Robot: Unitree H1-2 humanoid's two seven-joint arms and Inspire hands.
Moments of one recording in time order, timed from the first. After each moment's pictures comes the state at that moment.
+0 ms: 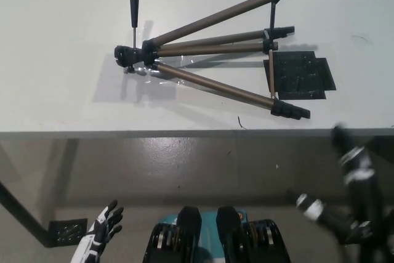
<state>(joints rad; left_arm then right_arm) 0.22 0.15 -0.03 -0.07 0.00 -0.18 -0.12 -0.01 -0.07 0.00 -0.25 -0.14 -0.38 -0.03</state>
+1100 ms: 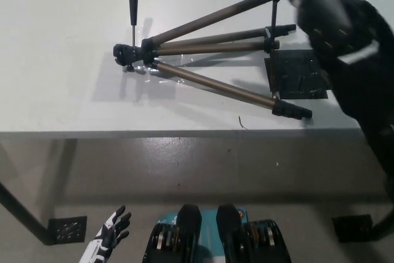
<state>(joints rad) 0.22 0.15 -0.05 -0.03 0.01 -0.19 -0.13 -1.17 -0.22 0.37 0.44 -0.47 0.09 0.21</state>
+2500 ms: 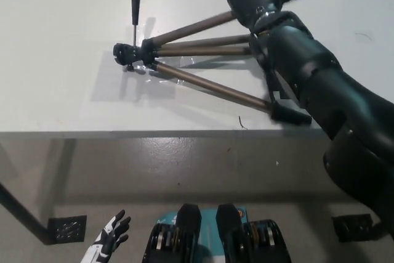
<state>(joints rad) 0.24 0.15 -0.05 -0.03 0.03 -0.23 -0.13 -1.37 -0.06 0.97 1.40 -0.82 0.10 -0.10</state>
